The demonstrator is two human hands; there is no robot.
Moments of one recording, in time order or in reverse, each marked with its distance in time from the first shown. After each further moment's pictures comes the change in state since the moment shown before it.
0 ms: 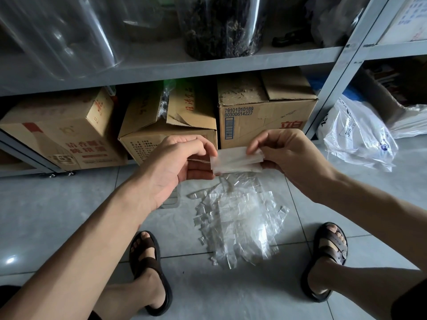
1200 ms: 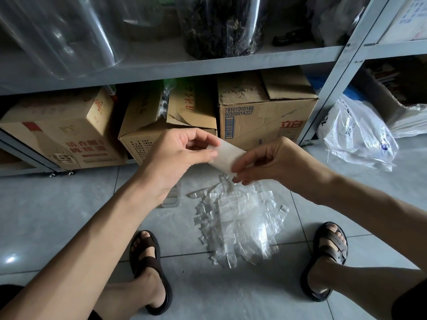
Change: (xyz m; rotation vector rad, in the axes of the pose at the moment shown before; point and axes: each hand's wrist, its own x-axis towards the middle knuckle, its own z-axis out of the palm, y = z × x) left_hand 0.007 -0.008 -0.002 0.240 0.082 0.227; right_hand -0.007 -0.008 0.005 -0.147 -0.171 0.053
